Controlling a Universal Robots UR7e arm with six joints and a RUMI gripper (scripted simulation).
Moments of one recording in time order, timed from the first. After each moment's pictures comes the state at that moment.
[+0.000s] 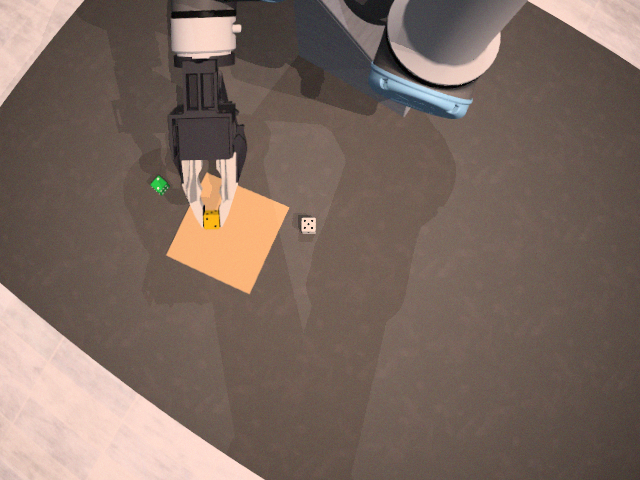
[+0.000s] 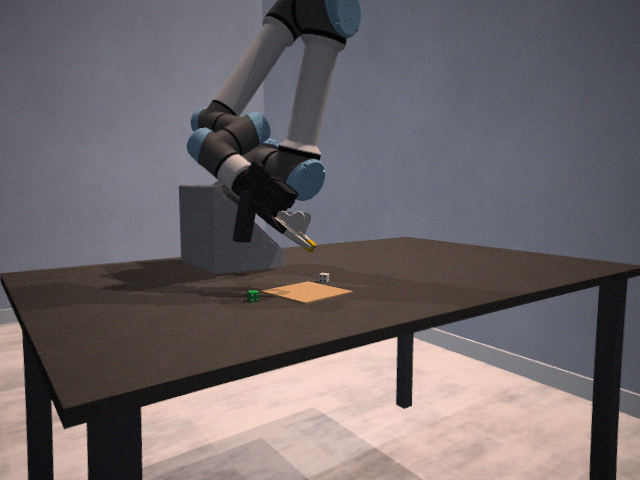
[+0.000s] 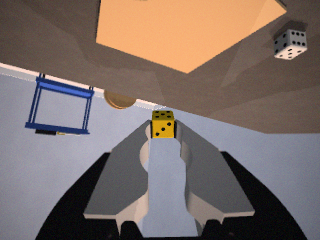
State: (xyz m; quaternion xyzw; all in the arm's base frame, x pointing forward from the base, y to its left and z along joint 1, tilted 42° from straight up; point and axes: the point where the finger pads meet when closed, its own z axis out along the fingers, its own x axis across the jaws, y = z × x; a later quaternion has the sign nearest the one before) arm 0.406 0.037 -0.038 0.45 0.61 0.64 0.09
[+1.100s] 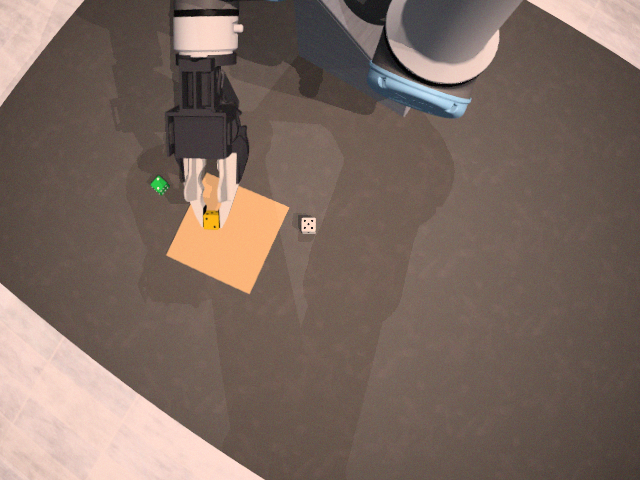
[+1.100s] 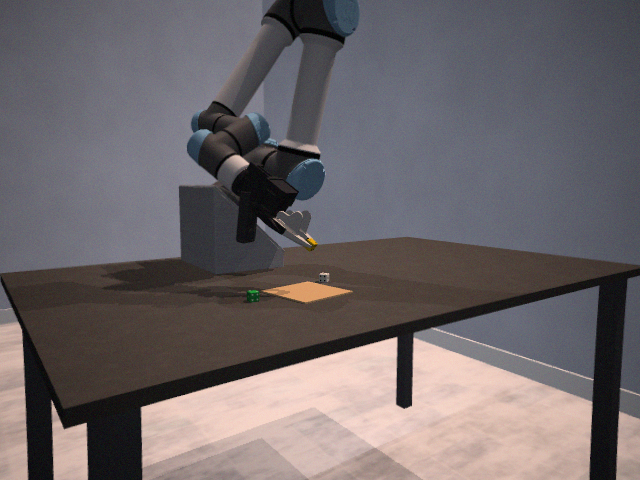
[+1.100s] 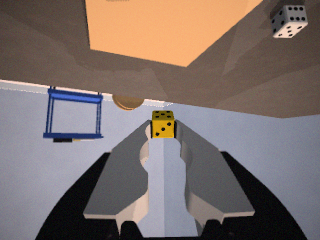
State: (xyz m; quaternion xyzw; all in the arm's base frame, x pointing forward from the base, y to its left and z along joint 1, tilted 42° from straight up) arm 0.406 0.037 -0.035 0.49 0.57 0.65 0.06
